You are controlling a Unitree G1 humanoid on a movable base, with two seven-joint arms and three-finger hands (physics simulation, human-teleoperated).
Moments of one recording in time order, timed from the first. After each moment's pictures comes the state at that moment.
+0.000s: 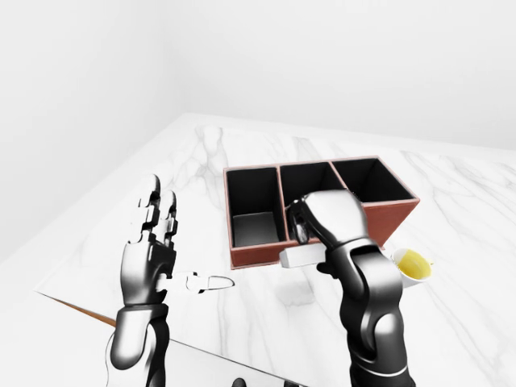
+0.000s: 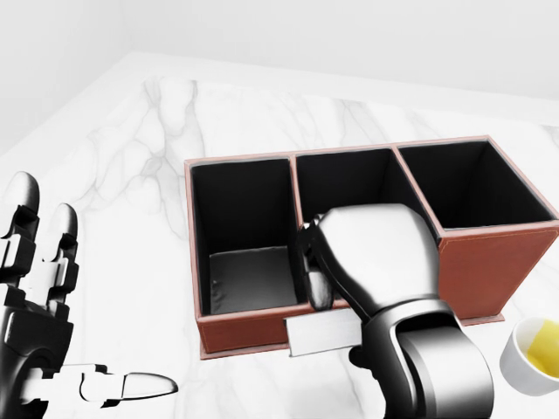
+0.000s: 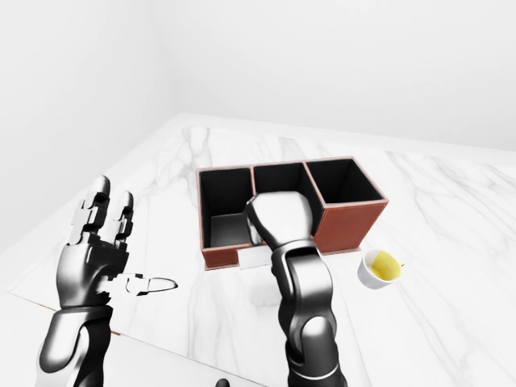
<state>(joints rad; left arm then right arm) 0.23 -0.01 0.08 -0.65 -0.12 0.09 -0.12 -0.18 0.11 0.19 -0.57 -1.56 0.09 0.70</state>
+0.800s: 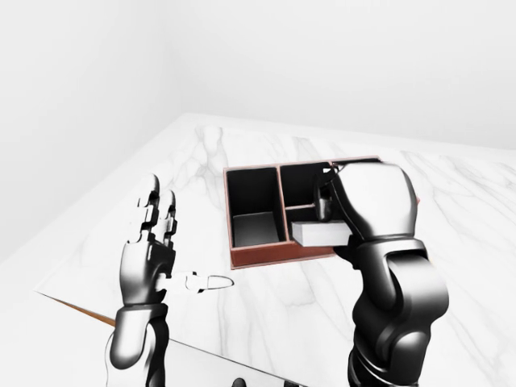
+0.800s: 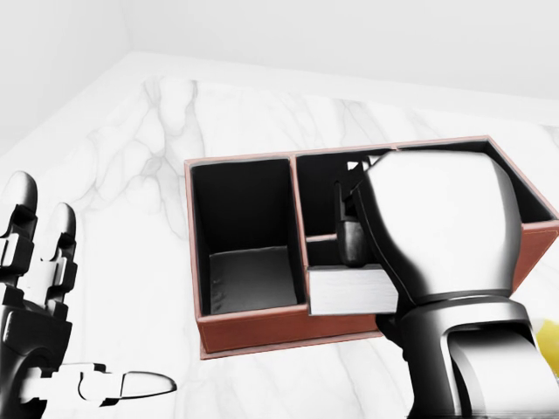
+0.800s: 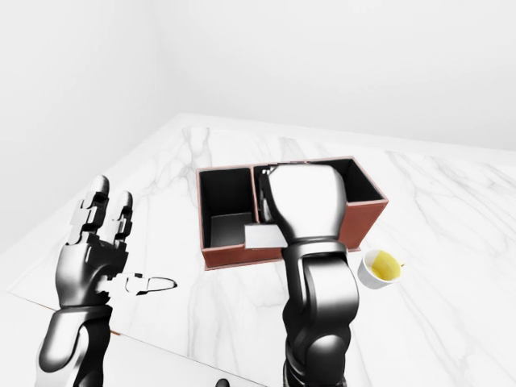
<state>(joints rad) 0.23 -0.01 0.08 -0.65 -0.12 0.09 -0.12 -0.27 0.17 0.16 -0.78 -1.73 0.09 0.70</state>
